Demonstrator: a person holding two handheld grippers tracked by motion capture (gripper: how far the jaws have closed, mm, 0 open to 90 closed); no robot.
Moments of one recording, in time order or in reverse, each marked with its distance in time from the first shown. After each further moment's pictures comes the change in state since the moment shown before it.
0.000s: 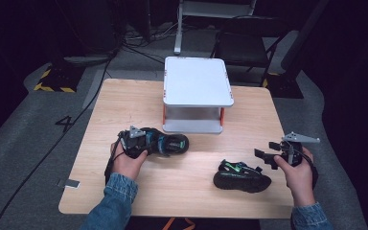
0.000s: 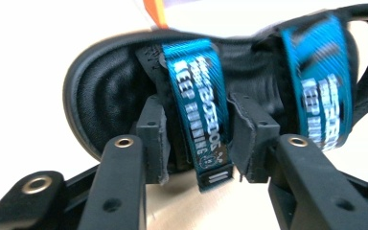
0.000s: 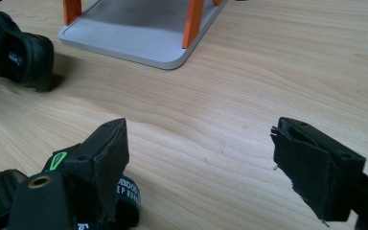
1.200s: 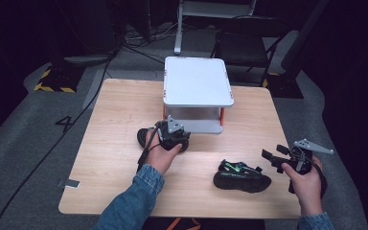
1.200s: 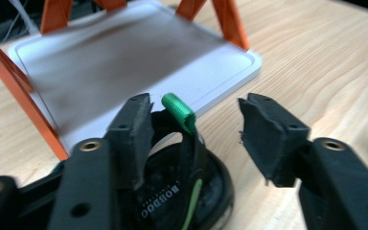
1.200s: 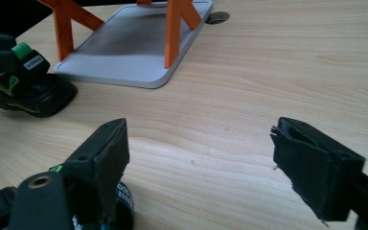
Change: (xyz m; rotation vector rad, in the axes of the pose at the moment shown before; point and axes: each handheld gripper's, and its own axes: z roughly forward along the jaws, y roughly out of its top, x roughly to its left) left arm -0.078 0.052 0.052 -0.099 -0.074 0.234; right arm -0.009 -0.020 -0.019 -0.122 -0.043 0.096
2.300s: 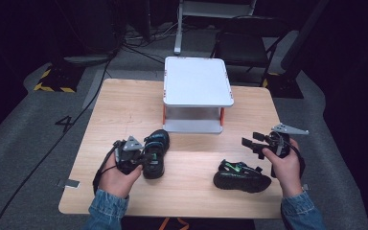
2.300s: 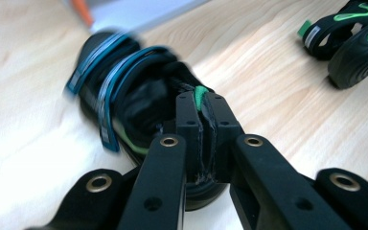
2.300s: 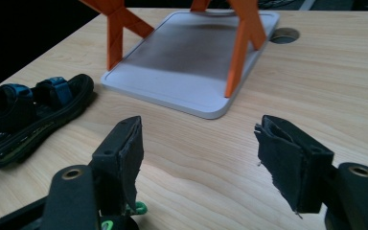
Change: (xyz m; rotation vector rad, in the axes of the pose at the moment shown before) left arm 0.025 -0.055 -0.142 0.204 -0.111 -0.162; right arm 0.038 0.039 0.053 0.024 0.170 -0.071
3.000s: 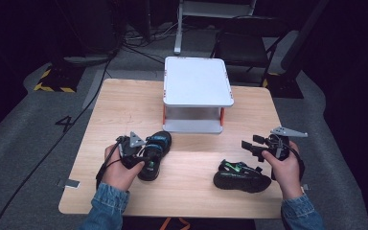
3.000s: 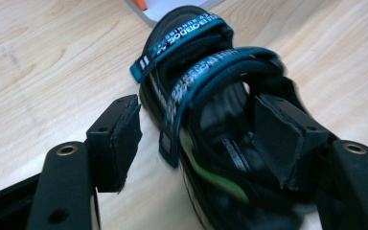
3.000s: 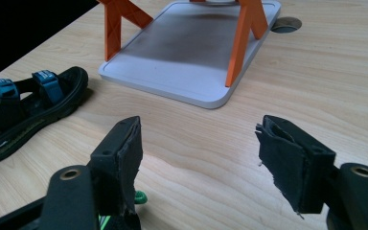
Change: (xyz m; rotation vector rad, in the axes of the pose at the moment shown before) left arm 0.018 0.012 0.047 0.006 0.200 0.145; right arm 0.000 -0.009 -0.004 0.022 -0.020 0.006
